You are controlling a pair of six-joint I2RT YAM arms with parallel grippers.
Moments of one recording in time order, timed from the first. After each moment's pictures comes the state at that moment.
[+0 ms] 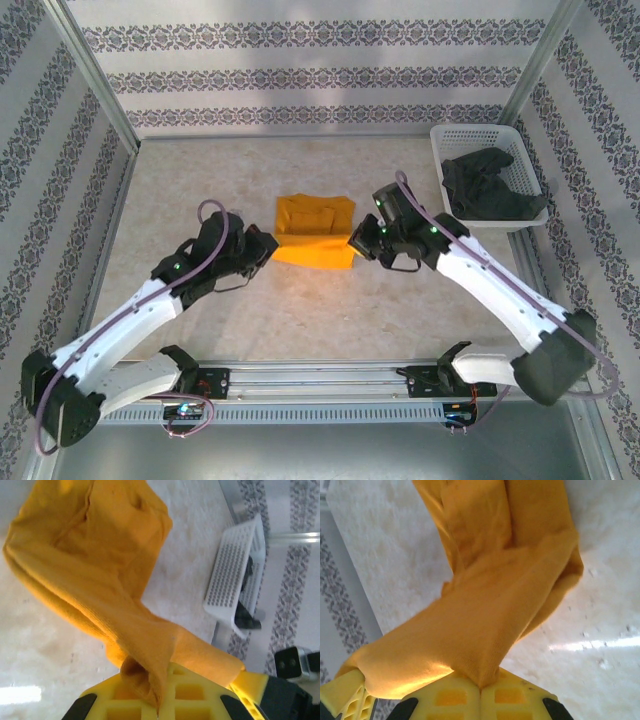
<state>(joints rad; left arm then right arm) -0.55 1.07 0.87 -0.41 0.12 -1.30 0.56 1.31 1.17 -0.79 -0.25 1.18</state>
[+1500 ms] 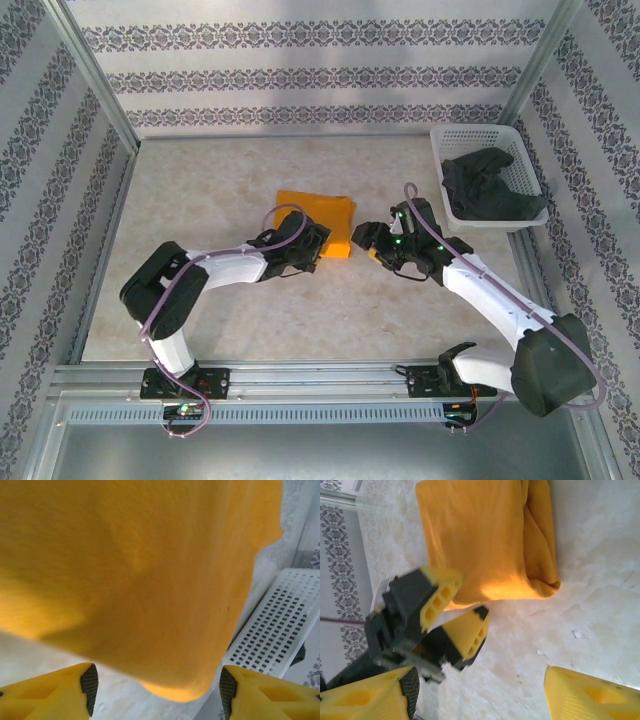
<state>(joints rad) -0.70 1.77 0.96 0.10 0.04 -1.75 0.41 1.20 0.78 -0.36 -0.41 0.97</state>
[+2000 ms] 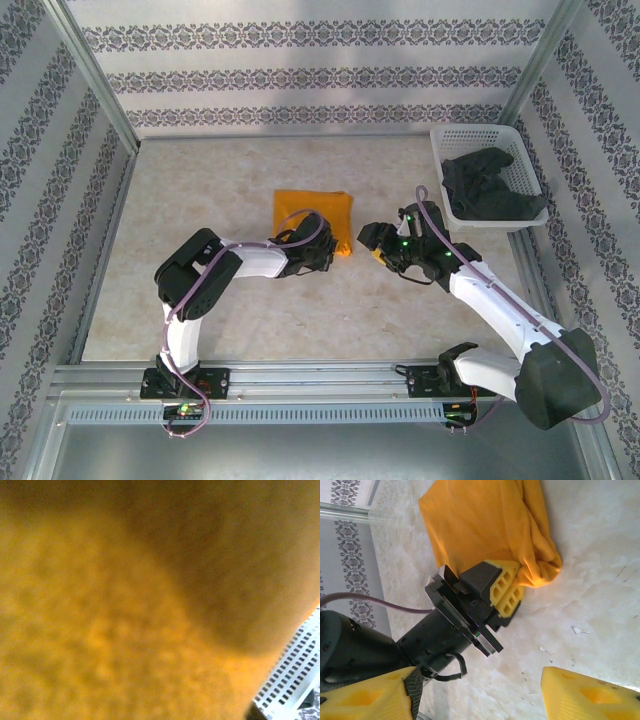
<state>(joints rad) -0.70 1.97 1.06 0.16 0.03 -1.91 0.38 1.14 0.75 -0.36 -0.41 1.02</state>
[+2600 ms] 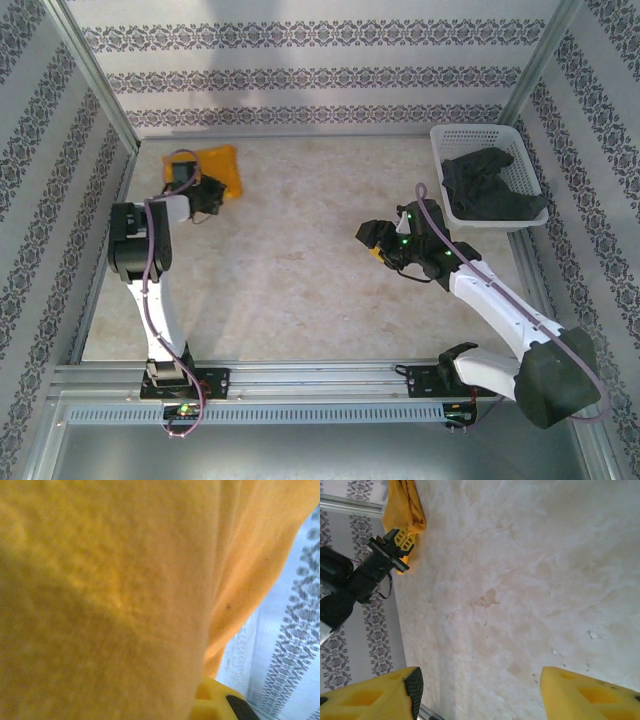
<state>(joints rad) 0.16 2.14 1.34 0.03 0.44 -1.16 0.38 1.15 0.76 -0.32 -0.46 1.01</state>
